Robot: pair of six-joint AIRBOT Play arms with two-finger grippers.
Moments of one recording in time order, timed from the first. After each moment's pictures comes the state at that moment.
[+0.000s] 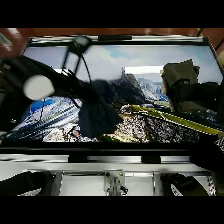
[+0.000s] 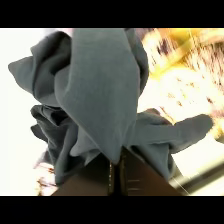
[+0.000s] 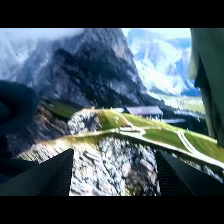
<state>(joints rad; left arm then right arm) -0.78 -1.28 1.58 1.66 -1.30 -1.78 0.31 -0.76 1.27 1.46 -1.24 -1.26</state>
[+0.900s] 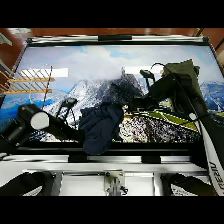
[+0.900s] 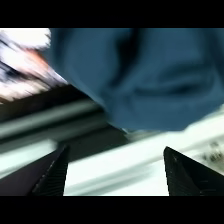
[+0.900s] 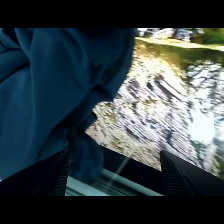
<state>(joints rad) -0.58 -0.99 0.89 1.33 -1.34 -1.82 0.31 -1.36 1.27 1.98 -1.28 -1.56</state>
